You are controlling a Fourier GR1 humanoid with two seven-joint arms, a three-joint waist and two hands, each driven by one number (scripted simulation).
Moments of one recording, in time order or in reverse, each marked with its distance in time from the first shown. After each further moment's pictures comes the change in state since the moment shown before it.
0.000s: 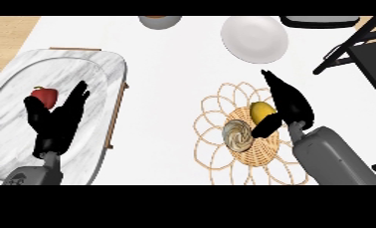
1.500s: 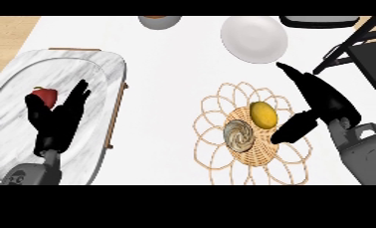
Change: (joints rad) left arm -0.018 0.042 -0.047 0.025 0.058 0.033 -0.018; right arm -0.036 -0.247 -0.003 -0.272 -0.356 0.092 0.140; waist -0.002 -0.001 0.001
